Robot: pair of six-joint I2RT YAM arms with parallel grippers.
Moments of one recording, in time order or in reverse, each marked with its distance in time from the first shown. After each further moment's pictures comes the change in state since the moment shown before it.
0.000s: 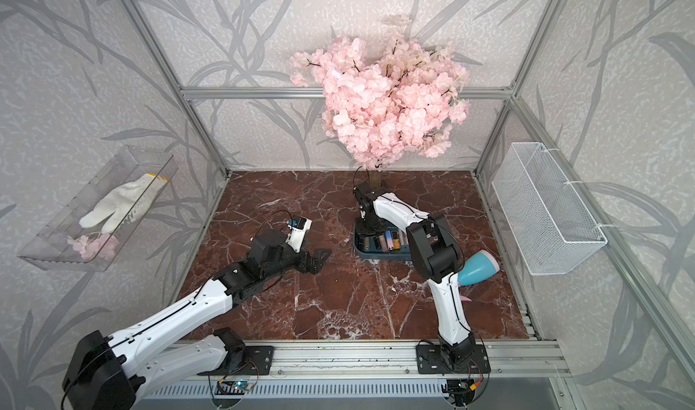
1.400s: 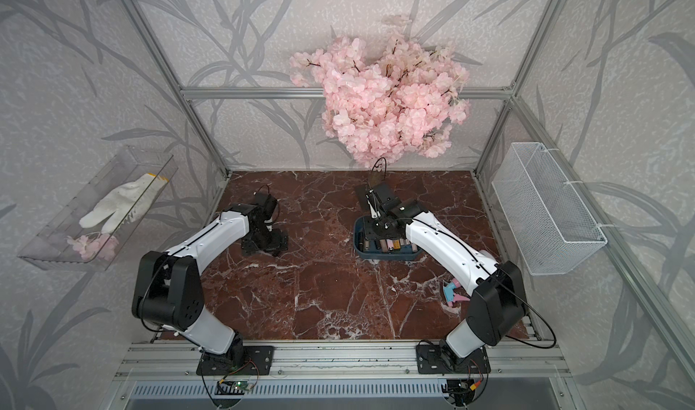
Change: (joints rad) left arm 0.468 0.619 0.518 -0.844 -0.137 -0.071; right arm 0.089 -0.626 -0.348 0.069 0.035 0.135
